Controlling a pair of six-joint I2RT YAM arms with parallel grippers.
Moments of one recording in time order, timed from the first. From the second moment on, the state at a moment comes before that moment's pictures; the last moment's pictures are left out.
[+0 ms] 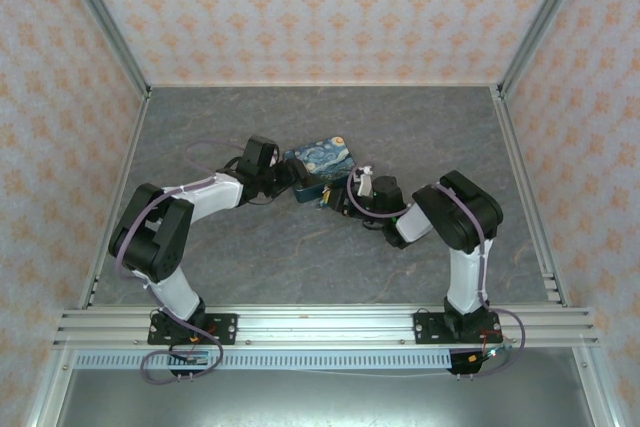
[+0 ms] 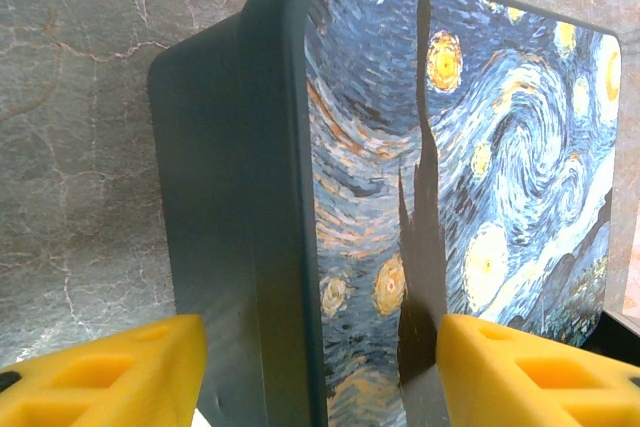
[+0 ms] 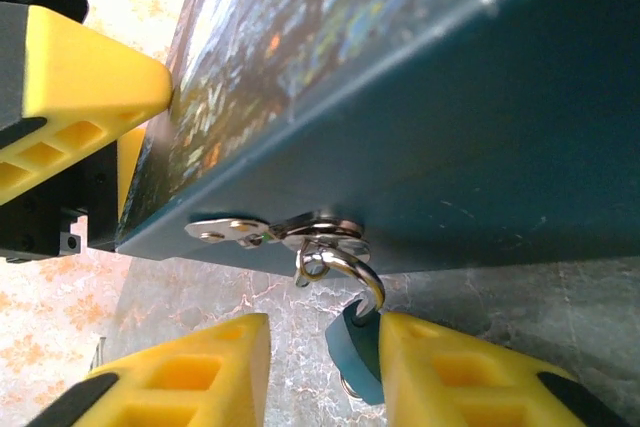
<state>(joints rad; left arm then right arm) -0.37 1.70 0.92 -0.04 0.25 -0.94 0.54 1.95 0.57 1.02 -0.50 0.83</state>
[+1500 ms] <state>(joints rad) -0.37 1.70 0.92 -0.04 0.24 -0.94 0.52 1.96 0.58 1.02 -0.47 0.85</state>
